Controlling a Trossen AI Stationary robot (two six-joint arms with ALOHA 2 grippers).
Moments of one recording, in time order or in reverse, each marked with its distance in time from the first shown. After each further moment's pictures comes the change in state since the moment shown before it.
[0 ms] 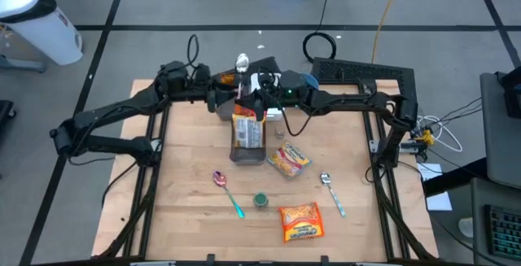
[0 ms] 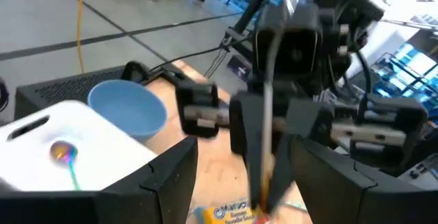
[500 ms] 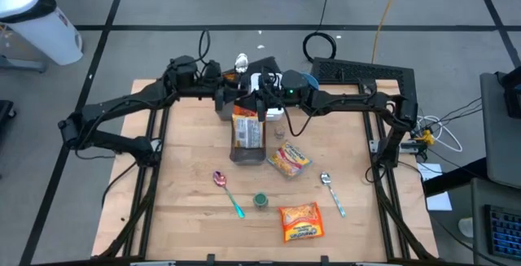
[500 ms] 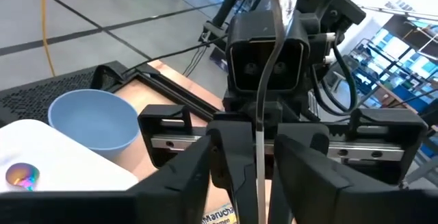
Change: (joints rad) left arm -0.037 0.108 0.124 -0.016 0.044 0.012; right arm 0.000 0.000 0.000 0.047 -0.048 0.021
